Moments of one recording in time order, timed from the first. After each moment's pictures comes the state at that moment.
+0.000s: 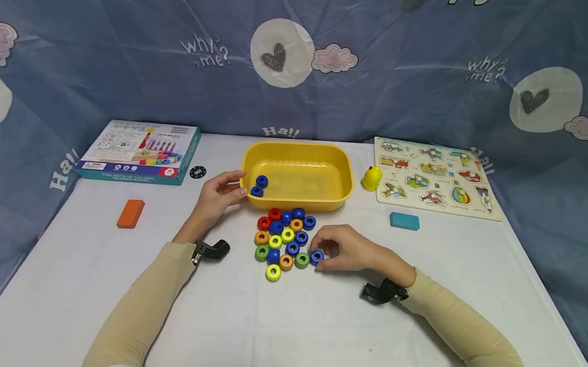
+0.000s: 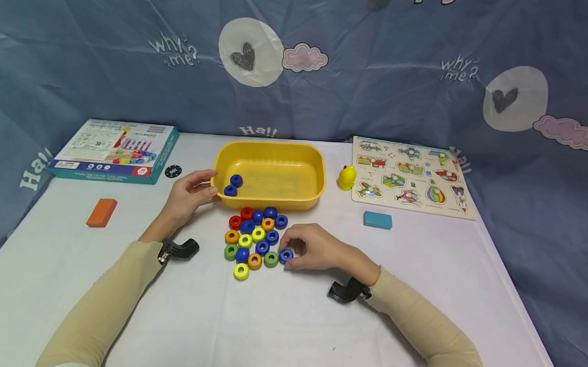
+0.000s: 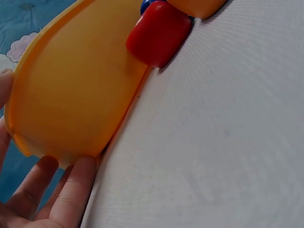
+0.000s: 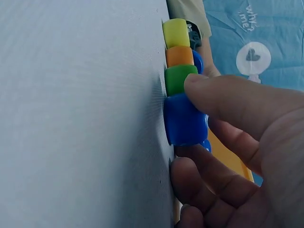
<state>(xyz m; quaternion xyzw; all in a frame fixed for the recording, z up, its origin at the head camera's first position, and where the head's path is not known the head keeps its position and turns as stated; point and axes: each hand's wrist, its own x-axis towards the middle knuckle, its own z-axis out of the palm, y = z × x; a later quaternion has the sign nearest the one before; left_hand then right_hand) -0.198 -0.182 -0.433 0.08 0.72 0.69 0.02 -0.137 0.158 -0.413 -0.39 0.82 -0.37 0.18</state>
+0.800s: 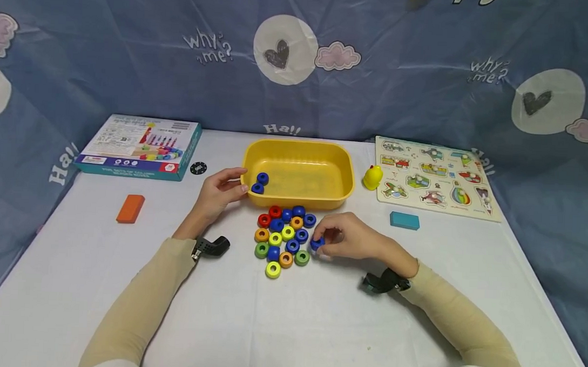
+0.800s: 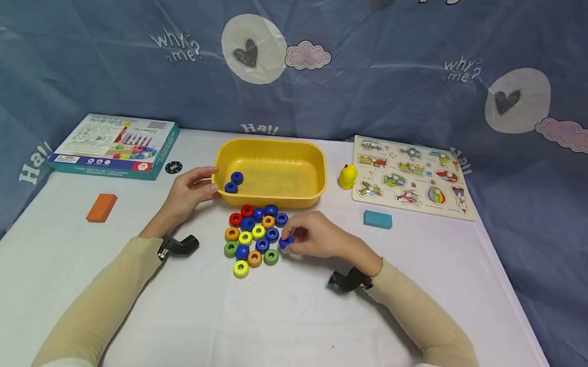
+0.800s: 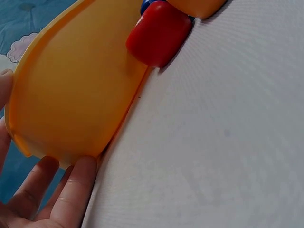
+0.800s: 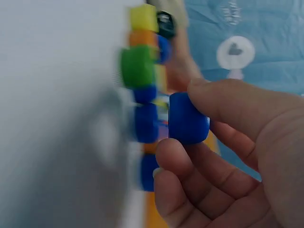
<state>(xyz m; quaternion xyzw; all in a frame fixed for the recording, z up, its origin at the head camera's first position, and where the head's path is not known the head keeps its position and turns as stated) -0.198 -0.183 -0.434 0.09 0.70 0.70 0.02 -0.151 0.157 -0.396 -0.40 0.82 -0.38 0.16</state>
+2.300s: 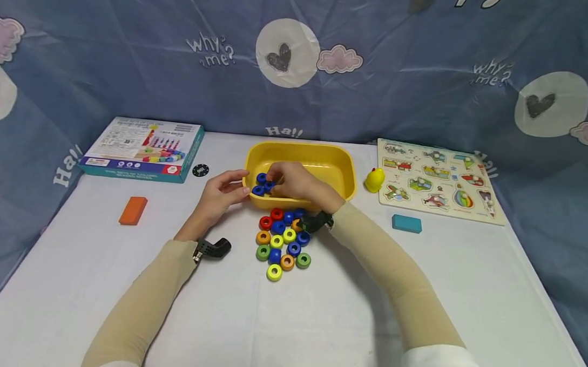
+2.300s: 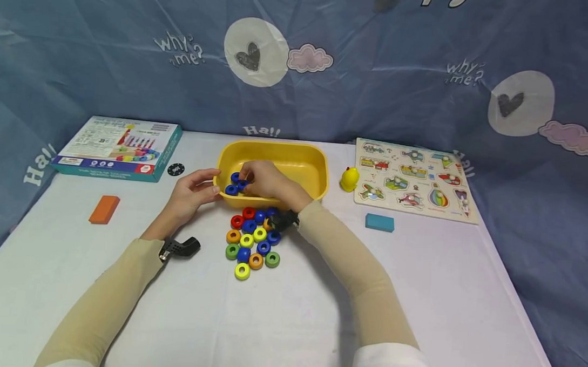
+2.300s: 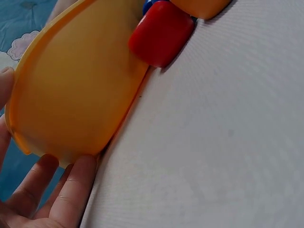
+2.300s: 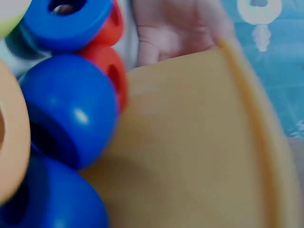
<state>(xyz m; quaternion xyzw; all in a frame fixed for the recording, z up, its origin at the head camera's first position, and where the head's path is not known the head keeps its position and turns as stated) -0.199 -0.182 -0.432 0.08 0.71 0.69 0.03 -0.260 0.037 -0.379 -0.31 0.89 -0.29 0.16</state>
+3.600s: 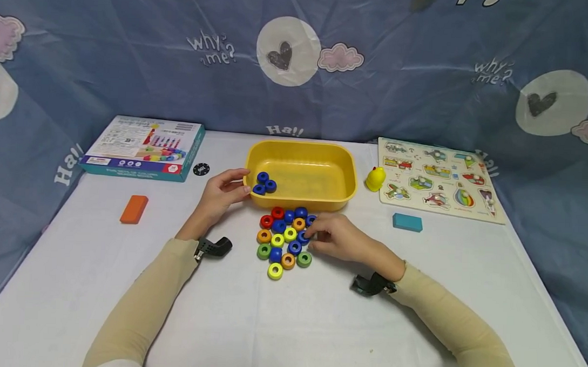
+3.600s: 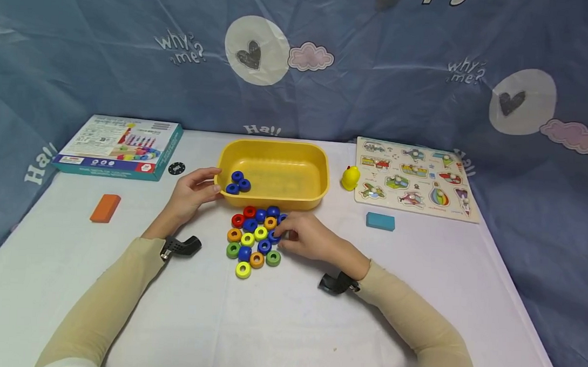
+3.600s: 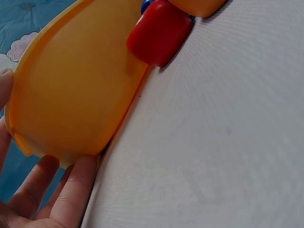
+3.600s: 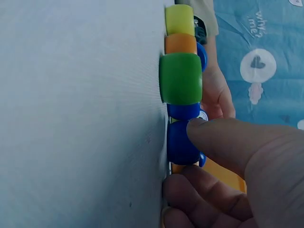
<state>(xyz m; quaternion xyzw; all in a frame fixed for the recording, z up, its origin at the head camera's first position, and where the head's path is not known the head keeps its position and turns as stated) -0.199 -0.182 -0.433 0.08 0.71 0.70 0.03 -0.150 0.138 -0.409 -0.42 0.85 -0.32 0.08</state>
